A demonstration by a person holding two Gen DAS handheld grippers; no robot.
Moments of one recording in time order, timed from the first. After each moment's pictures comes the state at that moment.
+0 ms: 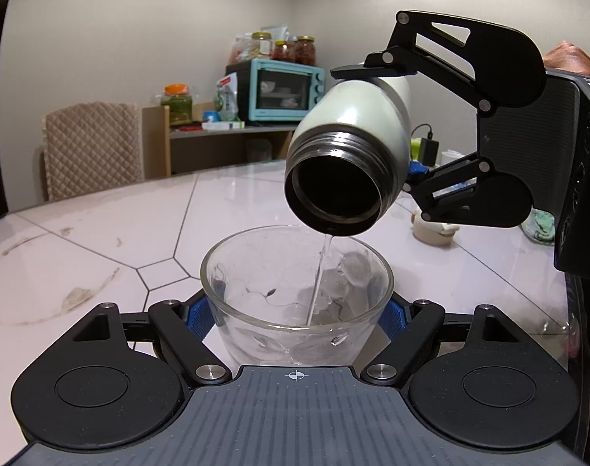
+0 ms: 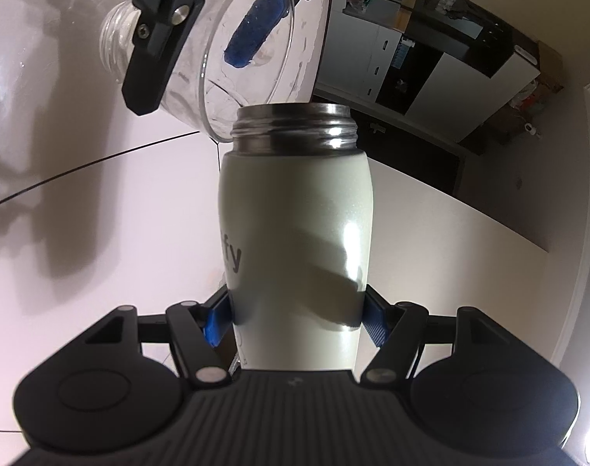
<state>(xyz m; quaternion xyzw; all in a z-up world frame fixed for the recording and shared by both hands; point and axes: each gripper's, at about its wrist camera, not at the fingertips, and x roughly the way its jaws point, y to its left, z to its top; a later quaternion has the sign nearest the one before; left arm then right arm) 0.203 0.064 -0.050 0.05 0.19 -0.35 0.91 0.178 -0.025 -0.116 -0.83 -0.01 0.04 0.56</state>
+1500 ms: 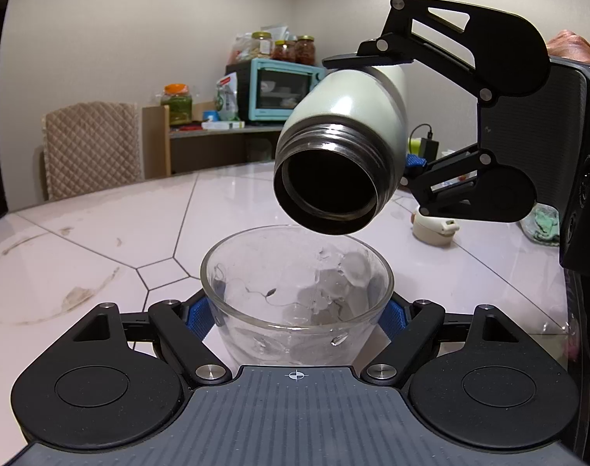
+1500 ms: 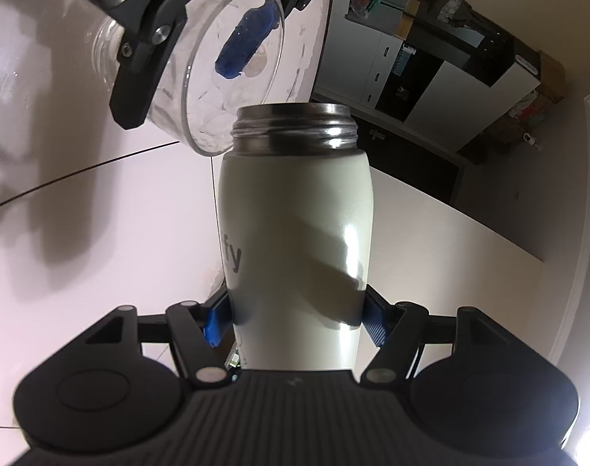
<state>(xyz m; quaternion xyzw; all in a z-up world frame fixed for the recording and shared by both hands) 0.203 0.066 -0.050 0.05 0.19 -0.35 0.91 0.168 -0.028 -0.121 -0.83 -0.01 0.04 0.55</state>
